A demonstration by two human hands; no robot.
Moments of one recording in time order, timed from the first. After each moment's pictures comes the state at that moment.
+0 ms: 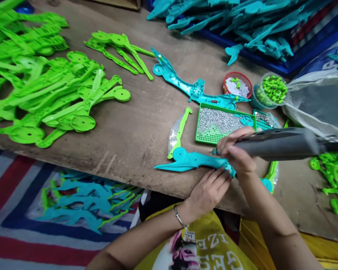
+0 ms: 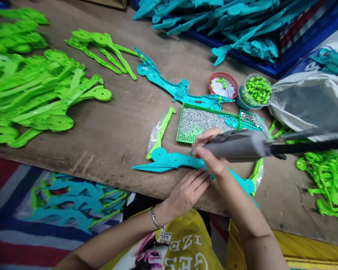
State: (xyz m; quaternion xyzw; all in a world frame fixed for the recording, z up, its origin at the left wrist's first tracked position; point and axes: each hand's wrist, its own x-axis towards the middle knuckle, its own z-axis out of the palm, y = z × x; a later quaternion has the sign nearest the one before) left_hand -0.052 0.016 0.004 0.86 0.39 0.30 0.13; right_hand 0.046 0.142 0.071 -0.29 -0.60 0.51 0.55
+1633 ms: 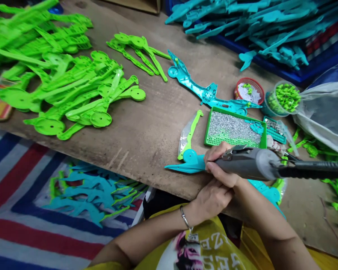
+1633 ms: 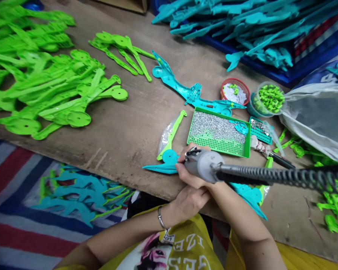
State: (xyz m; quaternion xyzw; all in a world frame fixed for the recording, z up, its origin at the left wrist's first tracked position) left_hand -0.052 0.012 -0.001 0.86 0.39 0.27 0.20; right_hand 0.006 0.118 0.062 -0.32 -0.63 0.56 0.44
